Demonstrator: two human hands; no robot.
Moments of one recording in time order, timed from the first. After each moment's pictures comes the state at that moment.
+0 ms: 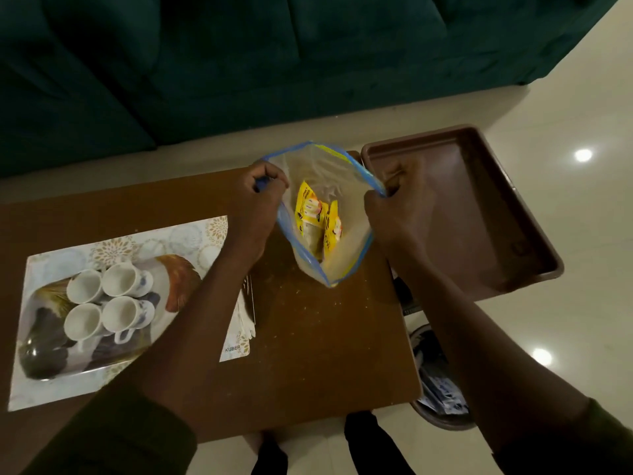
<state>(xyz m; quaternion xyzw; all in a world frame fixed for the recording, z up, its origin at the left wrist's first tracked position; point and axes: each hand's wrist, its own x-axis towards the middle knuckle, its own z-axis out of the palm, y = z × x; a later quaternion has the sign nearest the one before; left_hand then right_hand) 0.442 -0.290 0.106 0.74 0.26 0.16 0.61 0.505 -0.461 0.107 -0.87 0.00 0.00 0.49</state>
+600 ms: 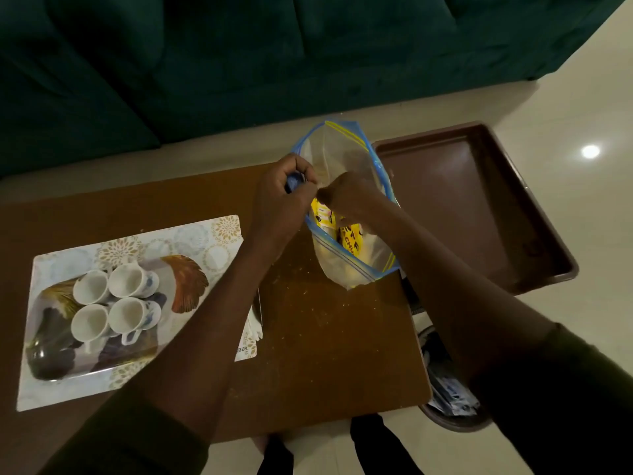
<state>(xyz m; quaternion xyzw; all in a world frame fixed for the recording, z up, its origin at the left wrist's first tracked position) 0.450 -0.299 0.114 0.77 0.18 0.12 0.60 0.534 -0.394 0.103 -0.86 -0.09 0.37 0.34</state>
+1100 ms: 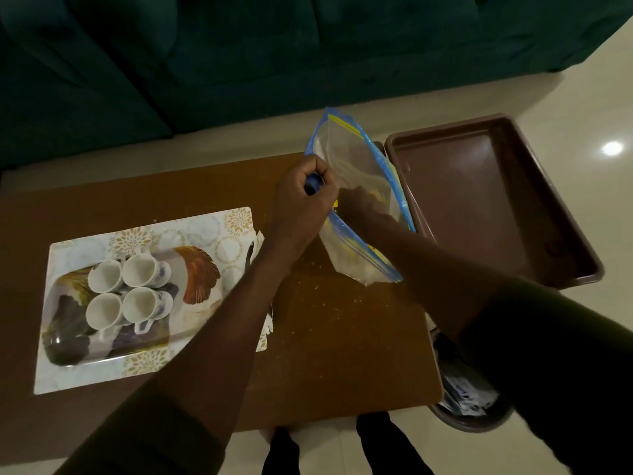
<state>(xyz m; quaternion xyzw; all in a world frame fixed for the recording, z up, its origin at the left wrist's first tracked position) 0.443 -0.303 0.103 0.77 0.18 0.13 0.60 0.523 -0.383 0.055 -0.92 -0.22 0.29 0.12</state>
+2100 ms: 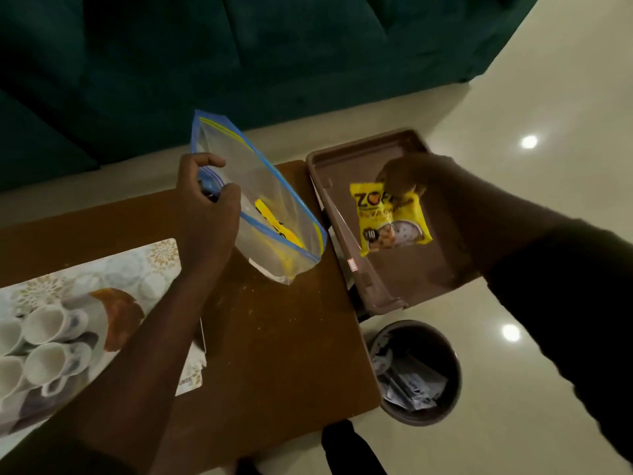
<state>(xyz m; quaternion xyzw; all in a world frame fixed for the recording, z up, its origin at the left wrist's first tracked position) 0.476 -0.321 0.104 0.79 0.25 0.27 0.50 0.666 -0.547 0.117 -0.91 -0.15 0.39 -0.03</state>
